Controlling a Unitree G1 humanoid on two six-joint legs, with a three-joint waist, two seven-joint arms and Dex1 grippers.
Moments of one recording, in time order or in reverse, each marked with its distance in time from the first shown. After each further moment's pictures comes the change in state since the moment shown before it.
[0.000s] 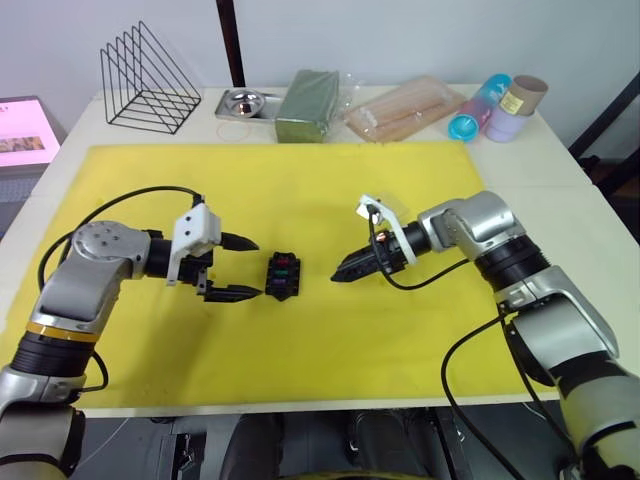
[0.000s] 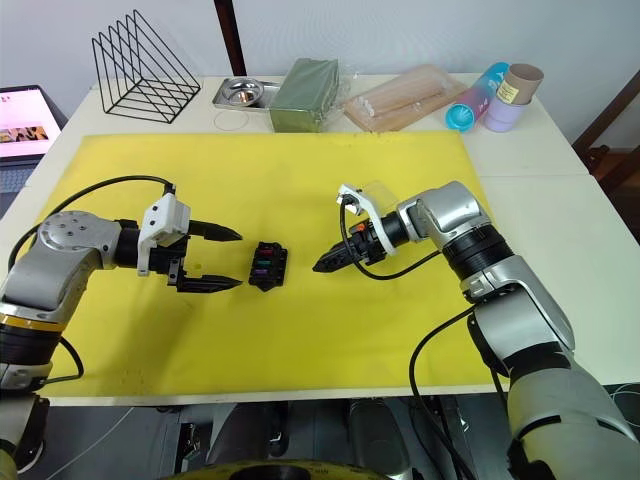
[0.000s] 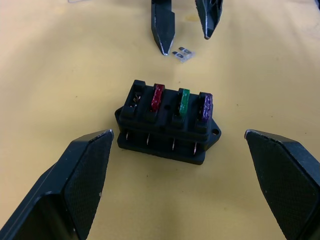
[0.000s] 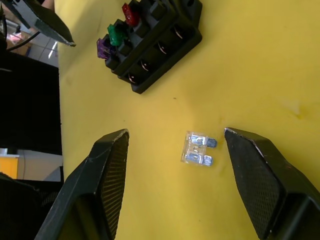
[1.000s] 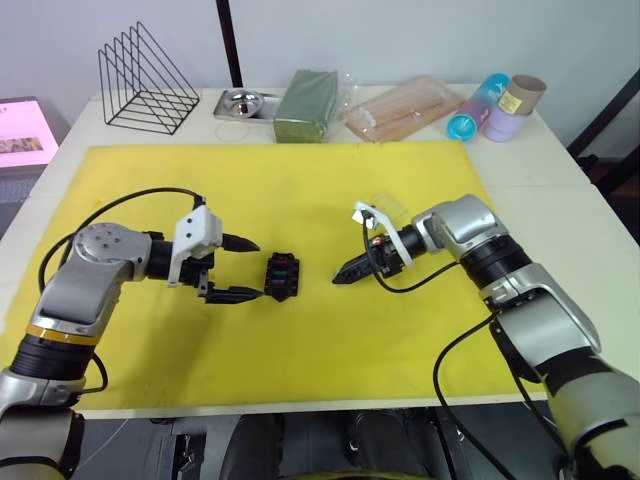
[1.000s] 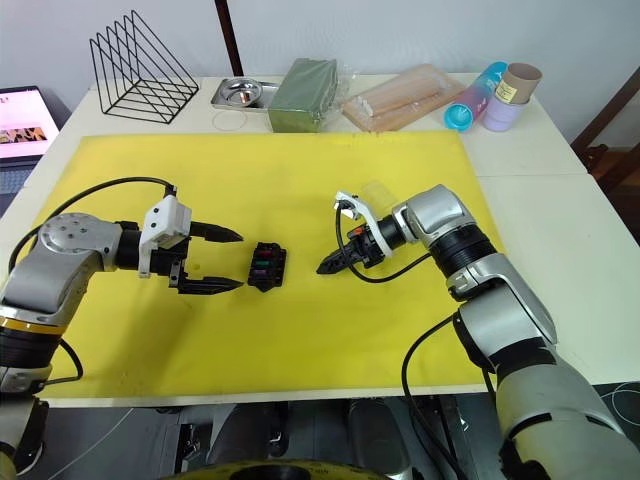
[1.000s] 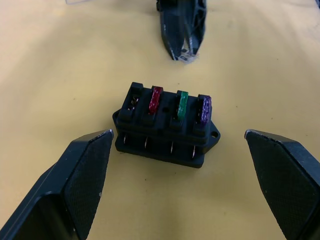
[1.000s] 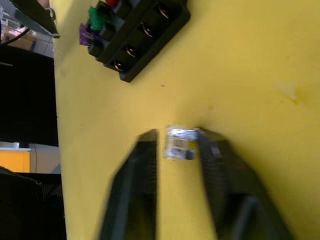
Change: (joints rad) left arm 0.020 0.001 0.001 -0.022 -0.002 0.002 0.017; right arm -0.024 0.072 0.002 0.141 -0.139 -0.024 0.105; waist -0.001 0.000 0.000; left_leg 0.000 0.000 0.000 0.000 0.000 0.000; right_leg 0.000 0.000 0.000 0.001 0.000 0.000
